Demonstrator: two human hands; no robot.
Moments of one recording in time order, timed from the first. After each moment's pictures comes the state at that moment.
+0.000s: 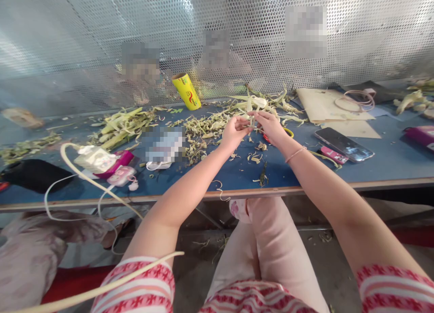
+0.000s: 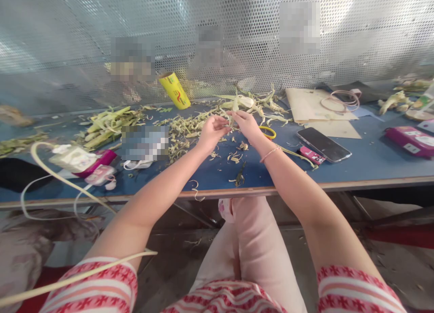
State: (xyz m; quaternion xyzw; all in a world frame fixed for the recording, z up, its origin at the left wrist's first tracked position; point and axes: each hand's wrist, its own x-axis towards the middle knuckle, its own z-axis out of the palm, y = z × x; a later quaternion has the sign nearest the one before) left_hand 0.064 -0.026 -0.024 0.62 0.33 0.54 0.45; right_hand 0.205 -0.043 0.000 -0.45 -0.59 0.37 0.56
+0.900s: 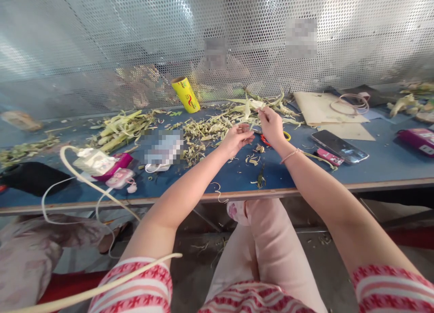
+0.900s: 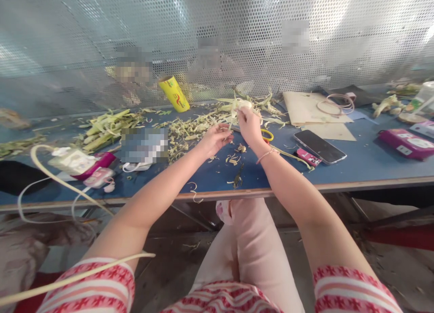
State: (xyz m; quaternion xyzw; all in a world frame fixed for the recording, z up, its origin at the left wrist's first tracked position) left_hand 0.067 -0.038 -0.018 0.51 0.32 0.46 0.66; right_hand 0.217 -0.038 -0.004 -0.49 -0.64 0.10 0.58
